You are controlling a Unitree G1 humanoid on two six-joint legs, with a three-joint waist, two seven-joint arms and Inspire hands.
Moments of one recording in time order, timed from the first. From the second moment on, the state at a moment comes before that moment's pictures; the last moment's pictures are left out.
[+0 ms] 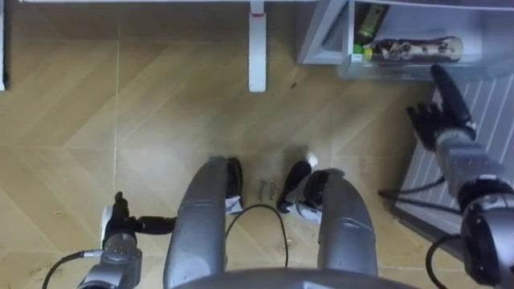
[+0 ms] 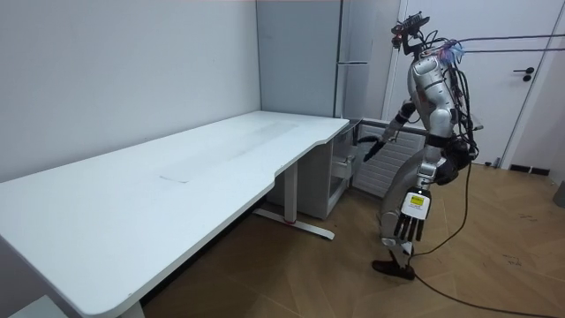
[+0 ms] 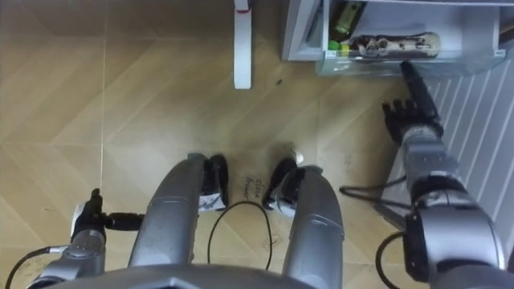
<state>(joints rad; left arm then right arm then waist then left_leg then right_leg) 0.10 0.31 -0.31 0.89 -0.32 0.02 0.38 -0.49 -0.44 -0.08 1.16 1.62 -0.02 -0.01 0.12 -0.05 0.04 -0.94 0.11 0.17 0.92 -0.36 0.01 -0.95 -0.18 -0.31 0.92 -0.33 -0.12</state>
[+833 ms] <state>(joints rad) 0.13 0.34 -0.24 0.85 -0.32 0.02 0.31 -0.55 -0.48 -0.10 1.12 1.65 -0.05 -0.14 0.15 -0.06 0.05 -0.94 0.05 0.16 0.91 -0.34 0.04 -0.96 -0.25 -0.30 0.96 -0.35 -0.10</state>
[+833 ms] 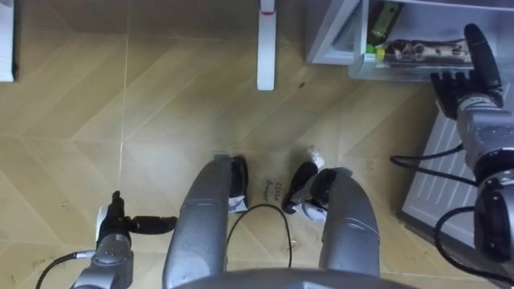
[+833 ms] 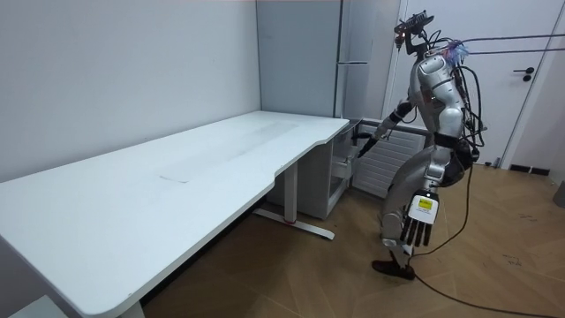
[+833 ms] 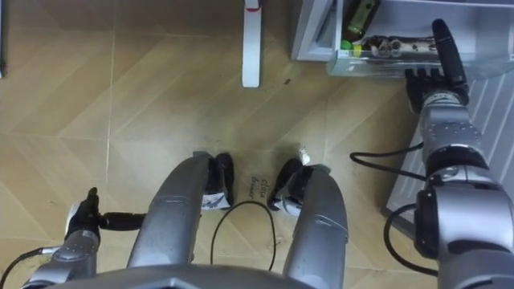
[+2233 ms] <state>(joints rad) 0.21 0.37 -0.09 0.92 -0.25 -0.02 0.16 -0.59 -0.49 -0.10 1.06 1.73 -0.26 -0.25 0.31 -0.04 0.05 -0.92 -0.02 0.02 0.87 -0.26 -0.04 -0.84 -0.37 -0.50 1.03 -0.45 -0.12</state>
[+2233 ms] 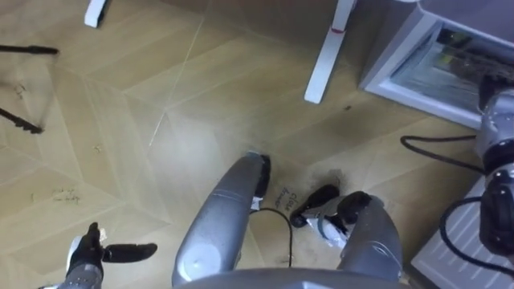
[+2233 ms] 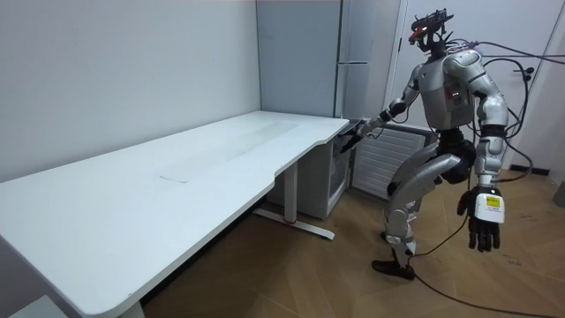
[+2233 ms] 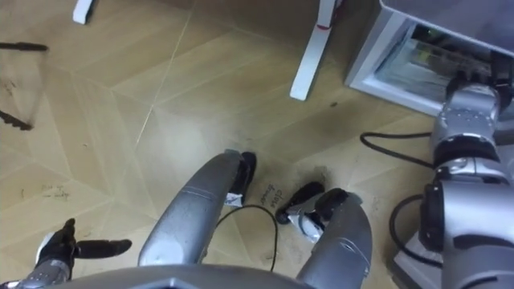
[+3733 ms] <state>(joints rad) 0.26 0.42 -0.16 0.85 -0.27 -0.01 0.11 -0.52 -0.54 0.08 1.33 1.41 0.02 0.26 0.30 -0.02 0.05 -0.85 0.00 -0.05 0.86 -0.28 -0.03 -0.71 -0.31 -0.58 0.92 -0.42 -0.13</state>
